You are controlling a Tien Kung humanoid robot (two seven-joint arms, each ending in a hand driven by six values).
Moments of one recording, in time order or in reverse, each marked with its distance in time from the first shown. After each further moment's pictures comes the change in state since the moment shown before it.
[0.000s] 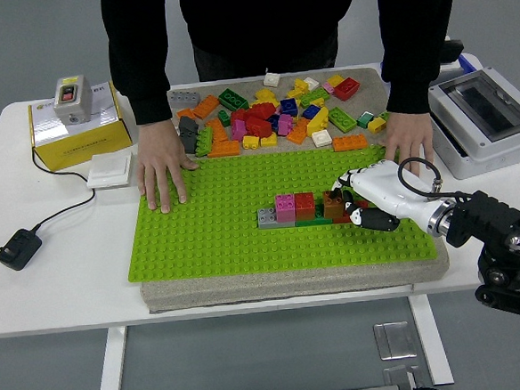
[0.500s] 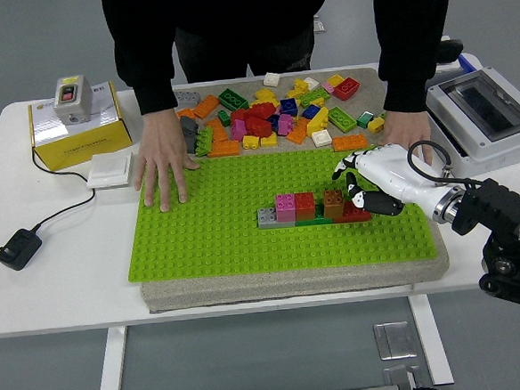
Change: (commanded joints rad) left arm -0.002 -0.001 -0.013 0.000 0.010 0.000 0.004; right arm -0.032 -0.034 0.100 0.046 0.024 -0.008 -0.001
